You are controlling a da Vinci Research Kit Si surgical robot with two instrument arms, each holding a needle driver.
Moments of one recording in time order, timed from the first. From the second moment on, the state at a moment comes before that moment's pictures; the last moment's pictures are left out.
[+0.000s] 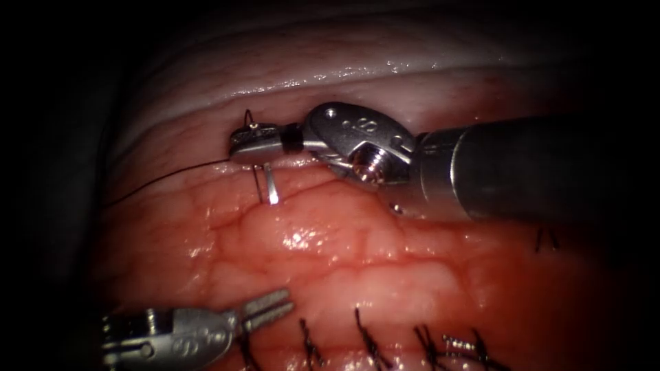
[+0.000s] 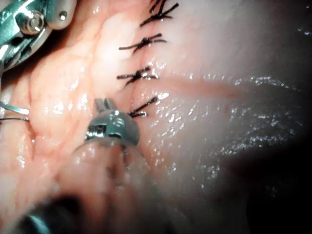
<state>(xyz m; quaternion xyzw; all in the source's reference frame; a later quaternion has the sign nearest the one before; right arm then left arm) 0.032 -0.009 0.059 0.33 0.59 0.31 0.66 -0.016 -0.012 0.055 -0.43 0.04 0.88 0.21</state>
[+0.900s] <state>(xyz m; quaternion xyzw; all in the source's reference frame) 0.034 -0.011 0.059 0.44 0.53 0.43 0.59 -0.015 -0.010 0.059 -0.42 0.04 0.88 0.21</state>
